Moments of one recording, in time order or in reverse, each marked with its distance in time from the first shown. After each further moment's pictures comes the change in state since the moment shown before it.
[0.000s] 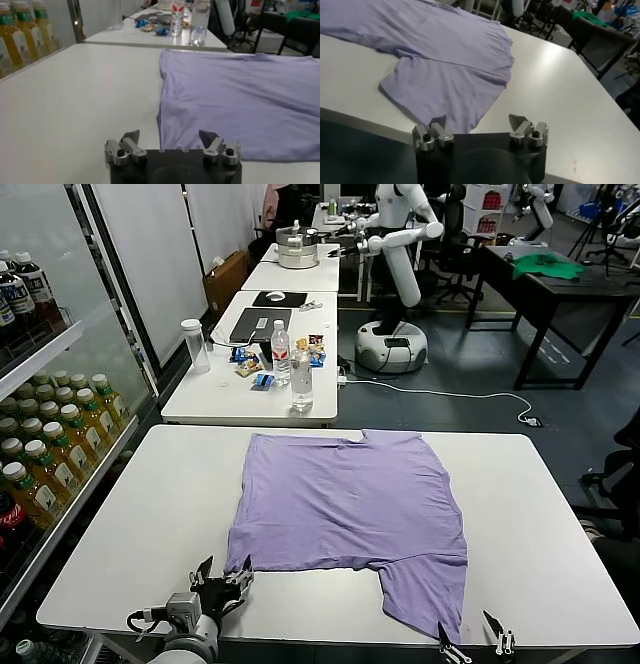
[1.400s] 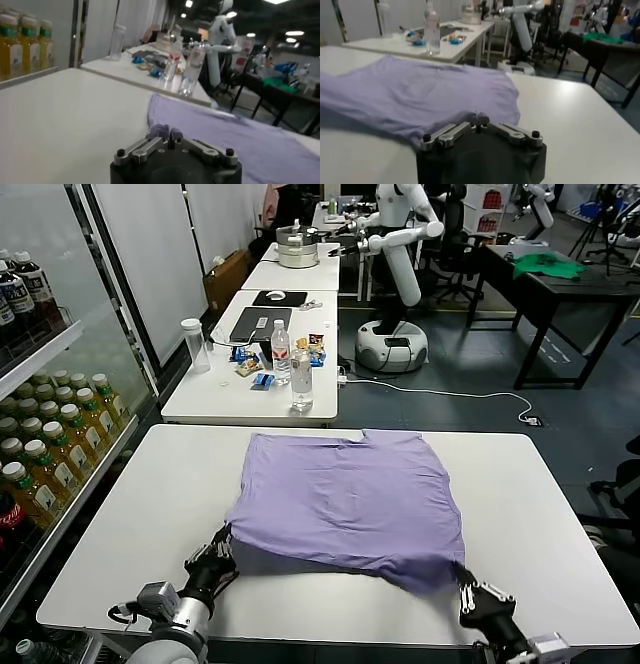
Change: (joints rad) left arm -0.060 0.045 -0.029 -0.079 -0.224 -0.204 0.036; right arm 0.290 -0.169 0.095 -0.002 0.314 0.064 -0.033
